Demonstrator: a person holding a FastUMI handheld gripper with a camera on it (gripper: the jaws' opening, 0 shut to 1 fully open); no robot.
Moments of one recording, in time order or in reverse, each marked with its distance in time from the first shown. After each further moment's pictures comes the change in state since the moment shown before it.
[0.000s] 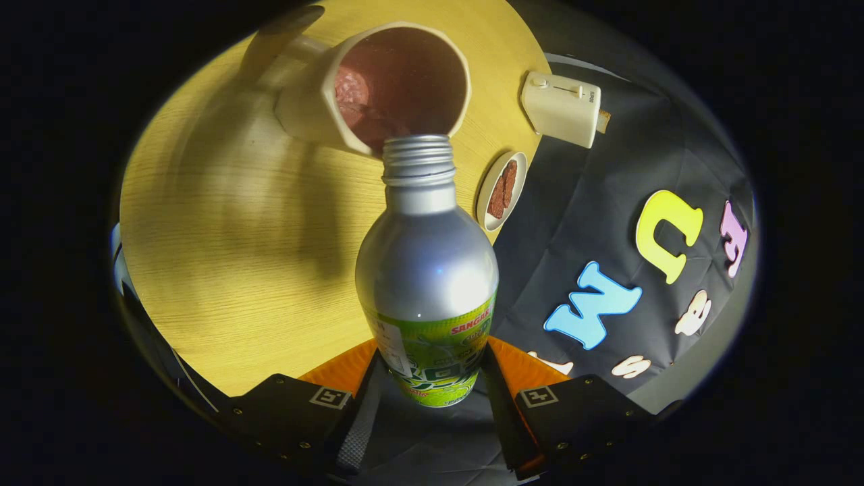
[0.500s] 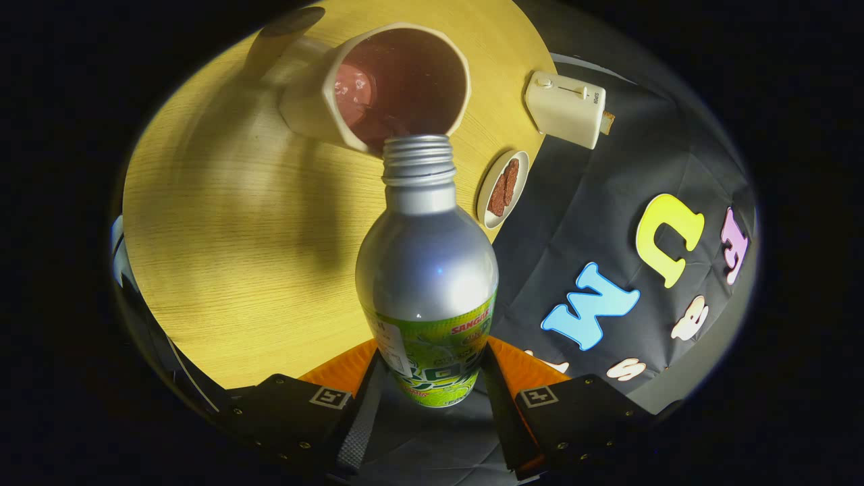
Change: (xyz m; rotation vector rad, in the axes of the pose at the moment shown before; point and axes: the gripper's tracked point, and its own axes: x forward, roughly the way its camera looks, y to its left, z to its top) arm -0.005 -0.007 -0.003 -0.028 0.024 -0.001
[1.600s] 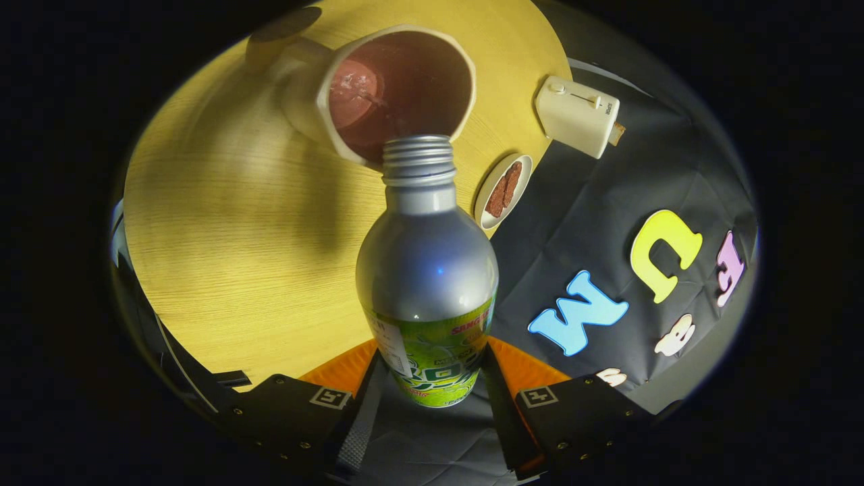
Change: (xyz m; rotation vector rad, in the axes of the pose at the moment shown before) arm -0.006 -0.013 0.007 -0.080 0.037 -0.022
